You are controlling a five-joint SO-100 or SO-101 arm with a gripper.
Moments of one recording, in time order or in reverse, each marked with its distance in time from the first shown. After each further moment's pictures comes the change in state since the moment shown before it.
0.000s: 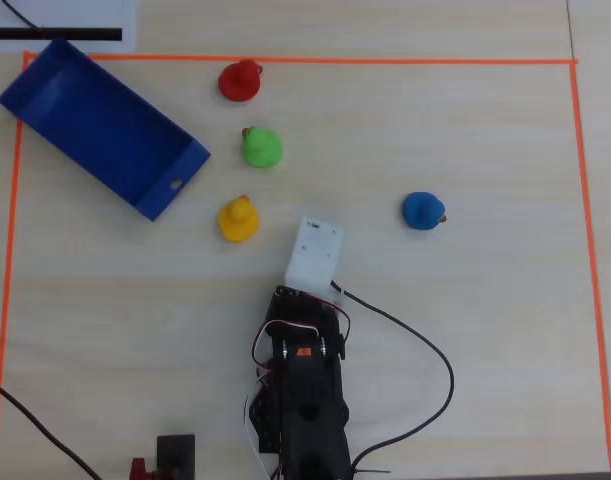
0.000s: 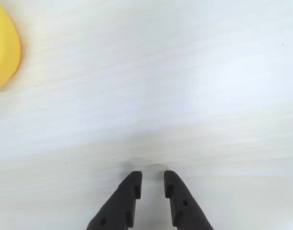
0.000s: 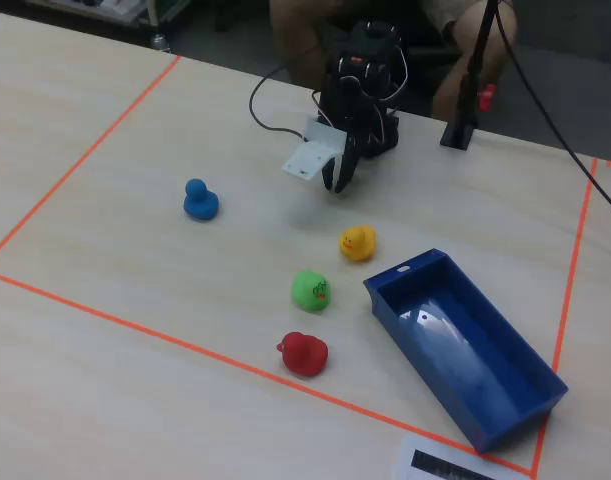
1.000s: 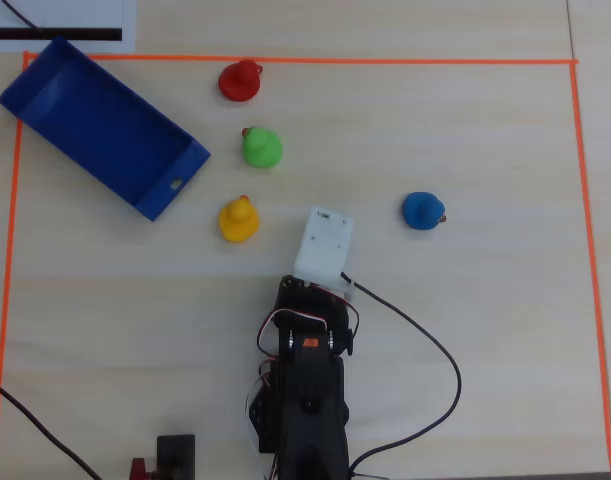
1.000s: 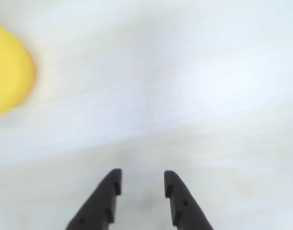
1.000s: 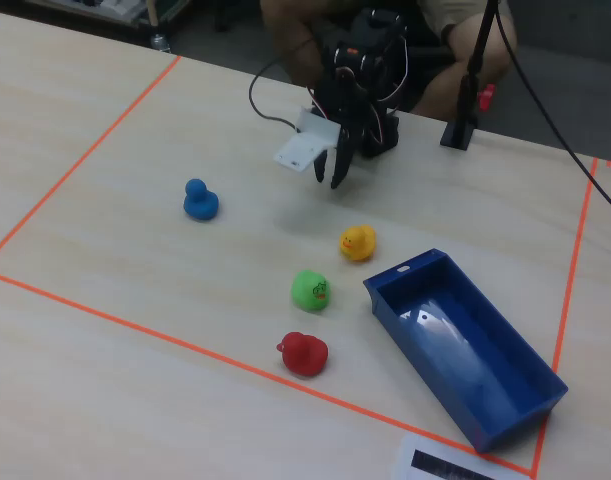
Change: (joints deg) arm 6.3 -17.0 -14.3 -3.6 -6.3
